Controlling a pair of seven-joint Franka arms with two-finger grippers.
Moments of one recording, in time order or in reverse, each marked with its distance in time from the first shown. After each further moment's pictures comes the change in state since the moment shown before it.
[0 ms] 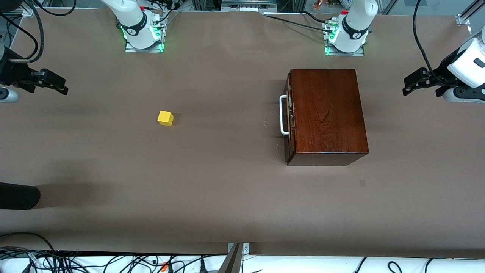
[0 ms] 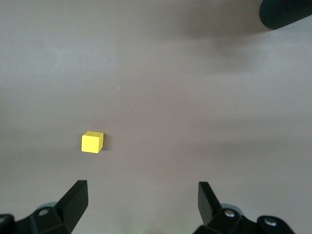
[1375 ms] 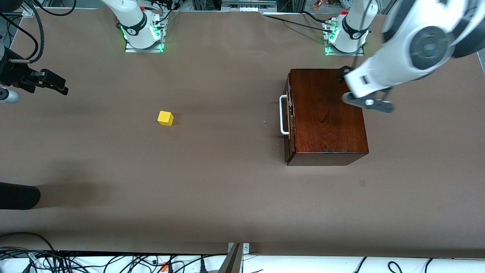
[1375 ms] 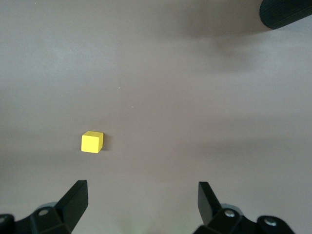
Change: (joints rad) left arm -0.082 0.171 -0.277 0.001 -0.001 -0.115 -0.063; right arm 0.000 0.001 0.000 0.000 0.000 0.000 0.000
